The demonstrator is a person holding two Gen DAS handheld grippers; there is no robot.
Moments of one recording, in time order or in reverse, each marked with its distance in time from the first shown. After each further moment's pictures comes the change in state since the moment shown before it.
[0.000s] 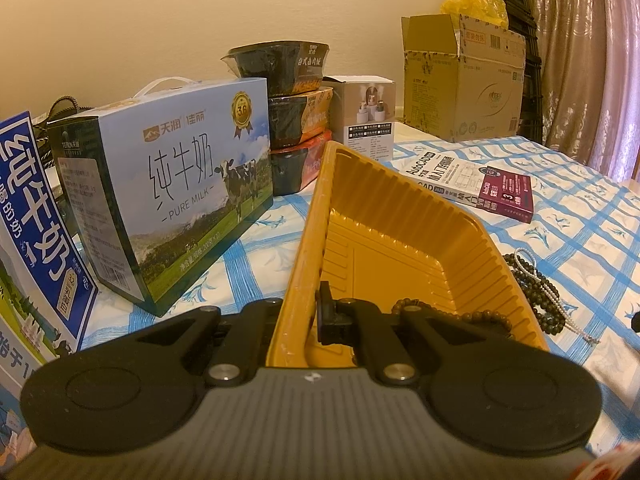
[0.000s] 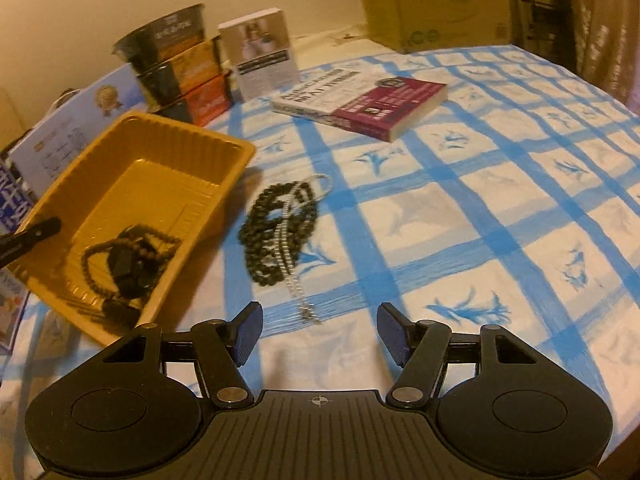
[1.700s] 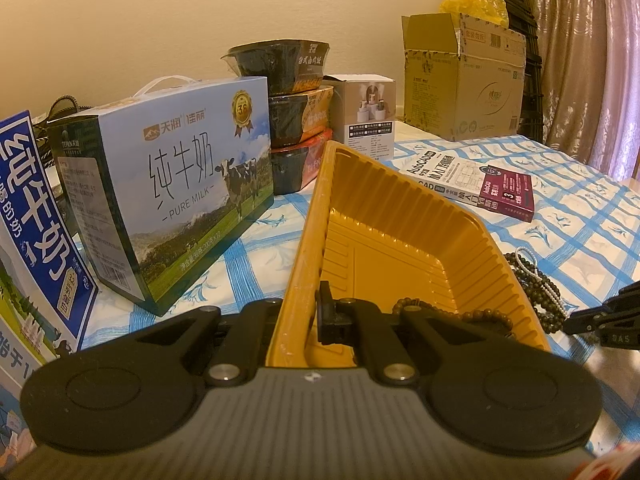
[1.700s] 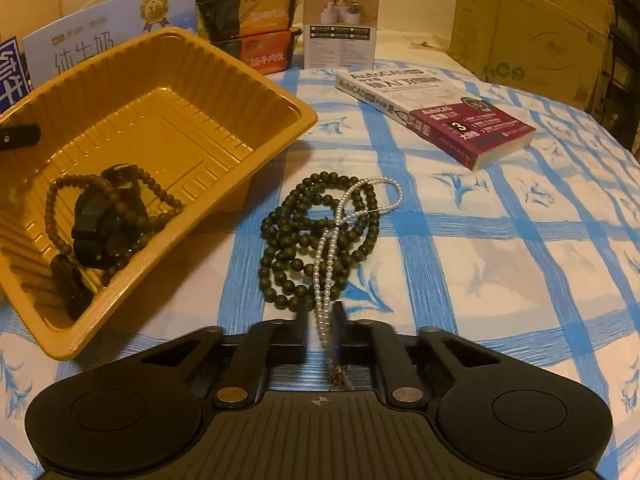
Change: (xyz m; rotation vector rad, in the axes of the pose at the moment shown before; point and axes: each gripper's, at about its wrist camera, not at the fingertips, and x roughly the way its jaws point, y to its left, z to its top) left arm 0.000 0.000 0.000 -0.002 0.004 0.001; right arm 0.094 0.035 0.006 -0.313 0.022 -0.012
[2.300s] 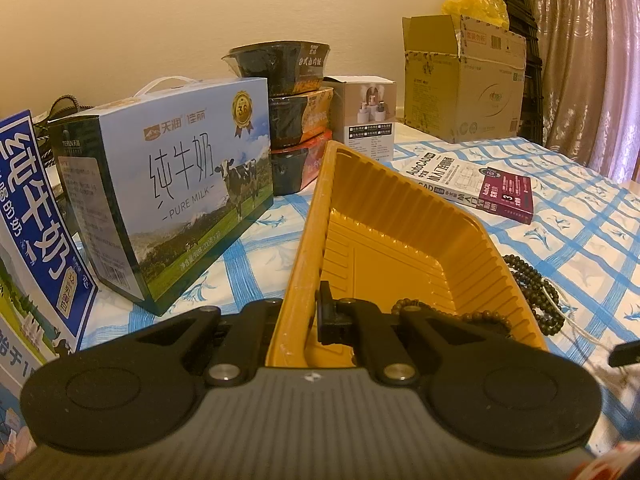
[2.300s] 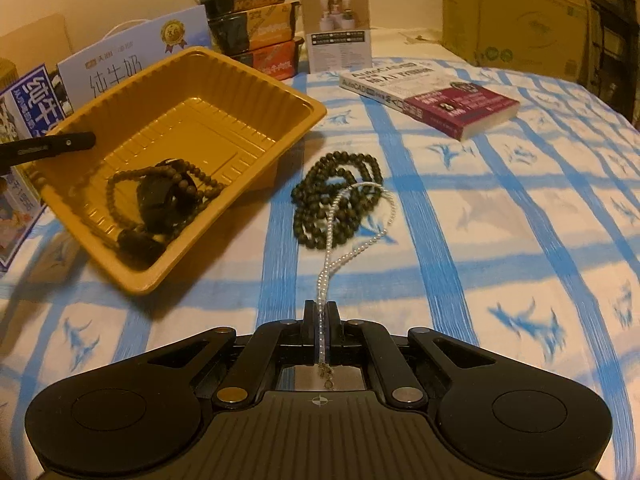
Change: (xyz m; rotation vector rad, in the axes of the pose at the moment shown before) left arm 0.000 0.000 0.000 -0.003 -0.001 0.001; right arm -0.065 0.002 -0.037 0.099 -0.012 0.070
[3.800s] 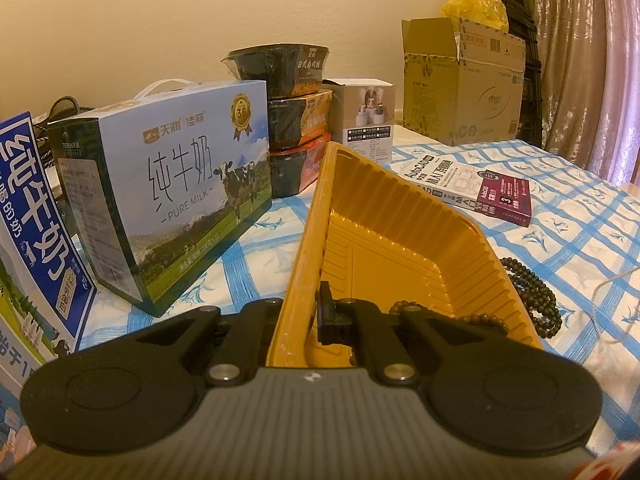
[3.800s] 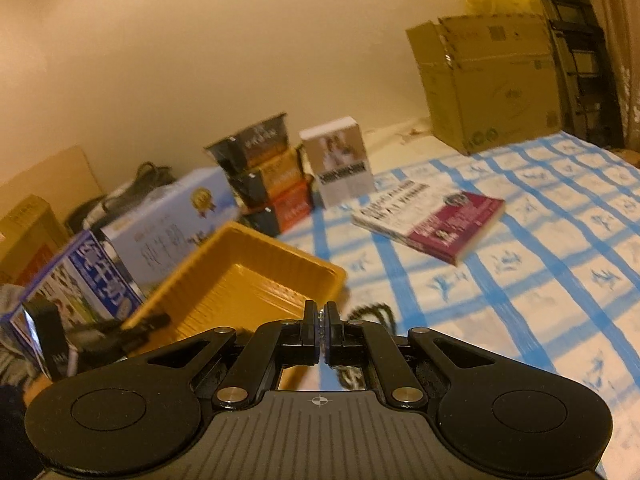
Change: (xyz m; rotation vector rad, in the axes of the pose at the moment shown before) left arm -0.002 -0.001 0.003 -0.002 -0.006 -0.004; right arm -0.115 -0.009 0.083 0.160 -0.298 0.138
